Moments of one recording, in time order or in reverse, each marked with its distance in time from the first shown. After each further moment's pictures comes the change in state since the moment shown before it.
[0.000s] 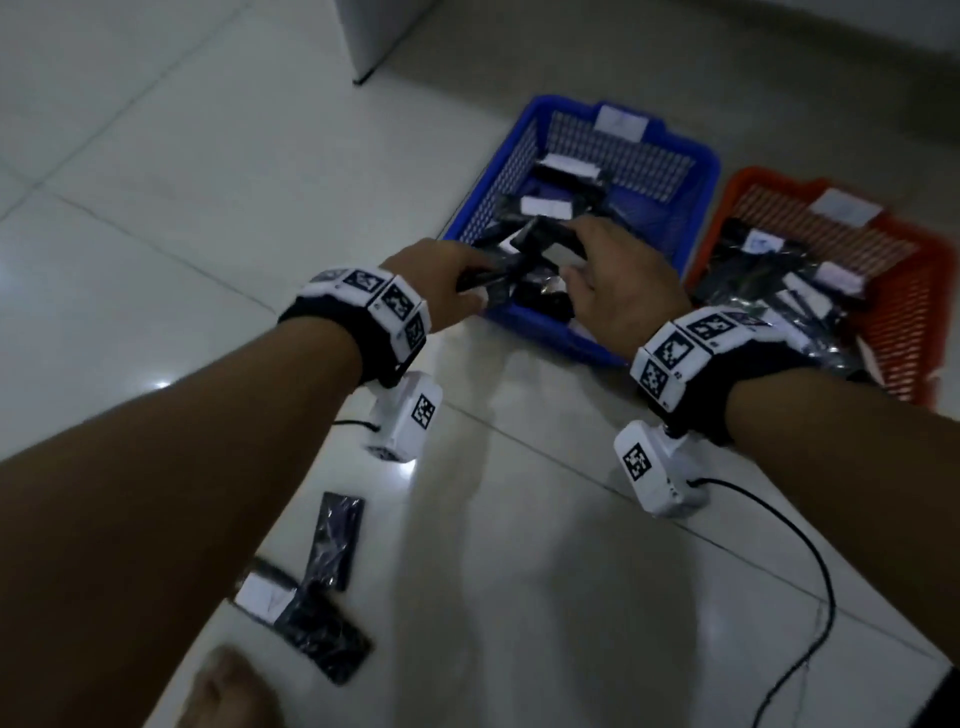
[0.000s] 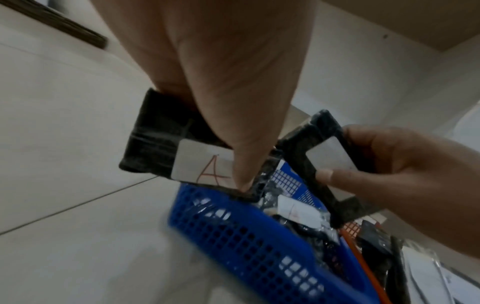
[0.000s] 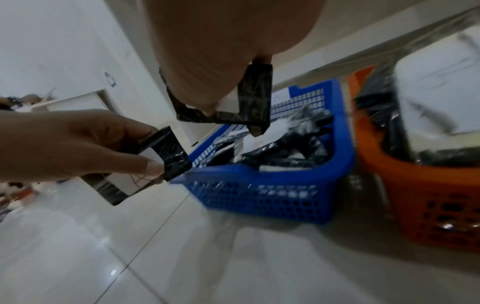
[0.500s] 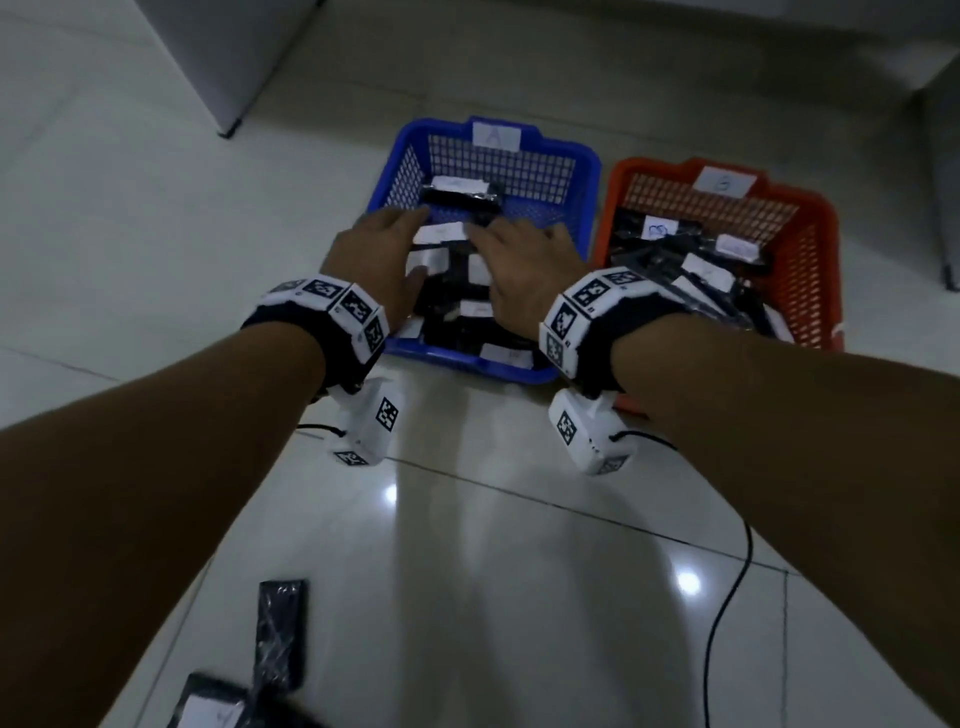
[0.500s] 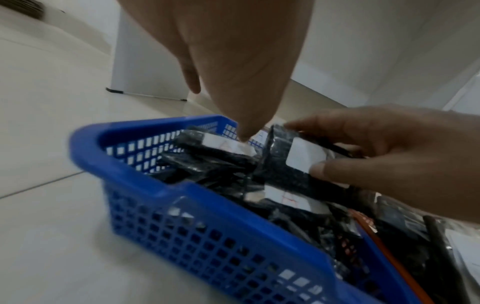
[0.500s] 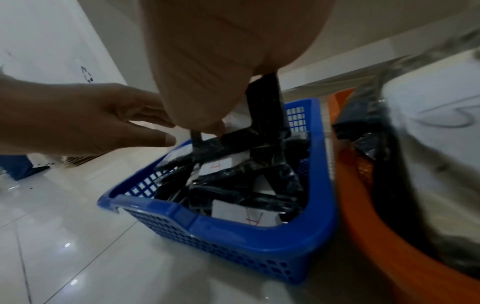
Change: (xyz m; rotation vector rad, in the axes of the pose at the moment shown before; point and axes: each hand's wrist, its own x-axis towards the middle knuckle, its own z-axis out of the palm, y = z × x) left_hand 0.087 0.022 0.018 0.151 0.152 0.081; right_hand 0.036 0.043 -0.004 -0.276 -0.231 0.069
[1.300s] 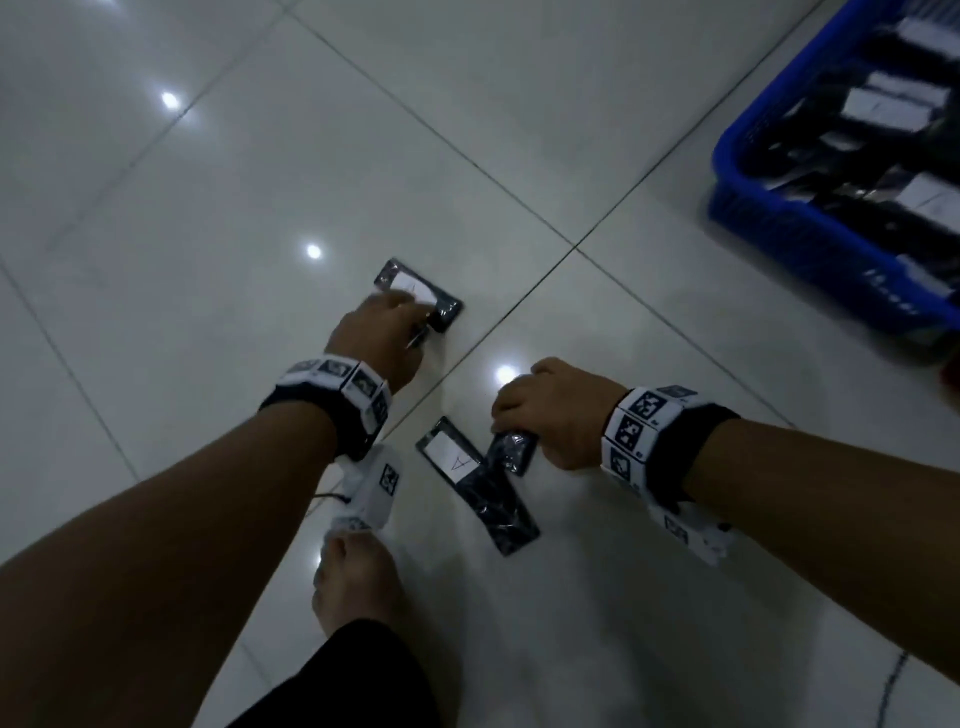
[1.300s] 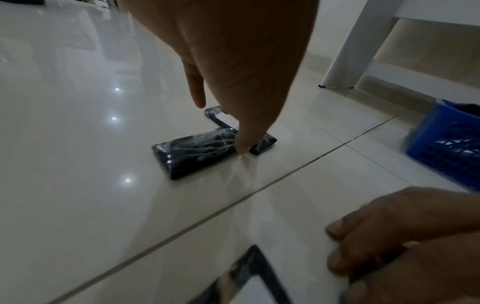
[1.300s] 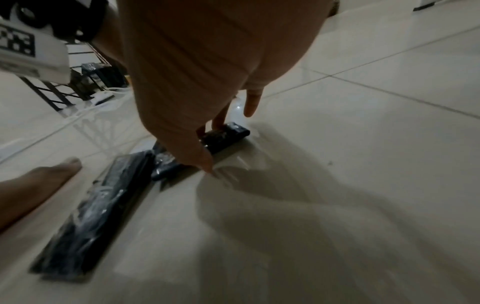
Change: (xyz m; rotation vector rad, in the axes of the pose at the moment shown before) left_hand -0.360 -0.173 0.022 0.019 -0.222 -0.636; right_hand -0.091 -0.257 0.158 -0.019 -0.448 -1.124
